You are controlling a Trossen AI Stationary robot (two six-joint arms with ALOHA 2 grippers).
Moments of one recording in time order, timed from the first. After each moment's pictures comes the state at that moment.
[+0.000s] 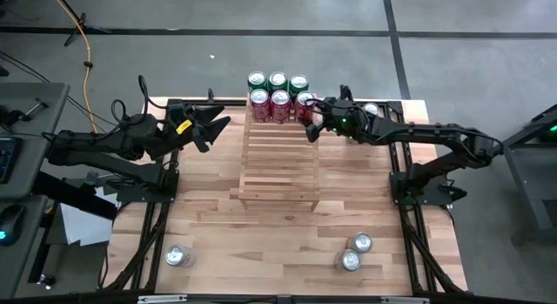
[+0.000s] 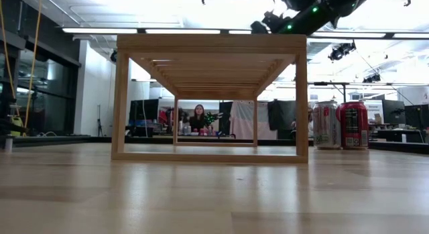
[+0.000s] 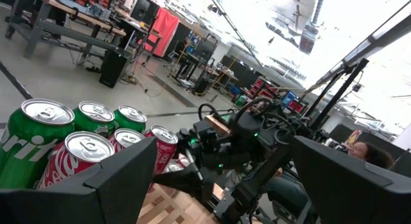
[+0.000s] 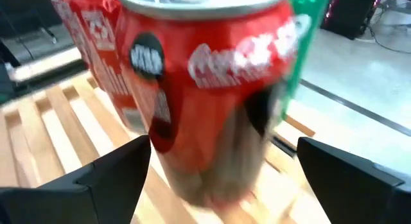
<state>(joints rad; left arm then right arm) -0.07 0.79 0.88 0.05 -0.58 -0.49 -0.35 1.34 0.89 0.04 0.31 0.20</state>
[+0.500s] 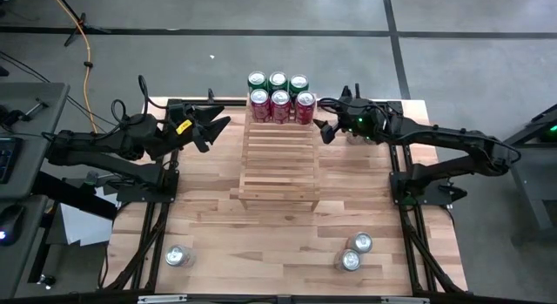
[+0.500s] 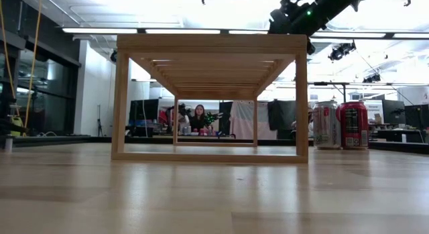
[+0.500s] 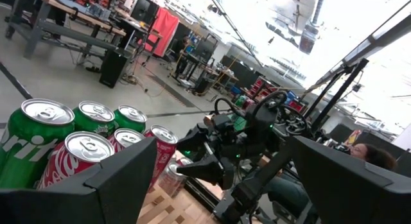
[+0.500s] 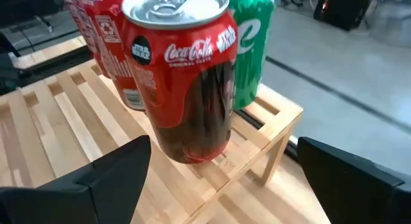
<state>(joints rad) -0.07 0.79 0.88 0.05 -0.58 -0.49 -0.35 1.16 0.89 -0.20 0.31 0.21</state>
